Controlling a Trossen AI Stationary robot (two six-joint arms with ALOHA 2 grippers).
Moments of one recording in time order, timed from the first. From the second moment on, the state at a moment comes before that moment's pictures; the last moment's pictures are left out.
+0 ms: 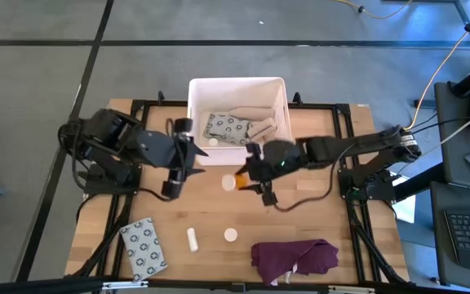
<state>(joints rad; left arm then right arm) -0.34 1.61 2.29 -1.43 -0.39 0.05 0.16 1.56 1.48 -0.48 -0.06 -0.17</state>
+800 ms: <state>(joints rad) -0.30 1.71 2.29 -1.34 -0.34 0.28 0.13 1.57 1.66 -0.47 -0.20 0.10</state>
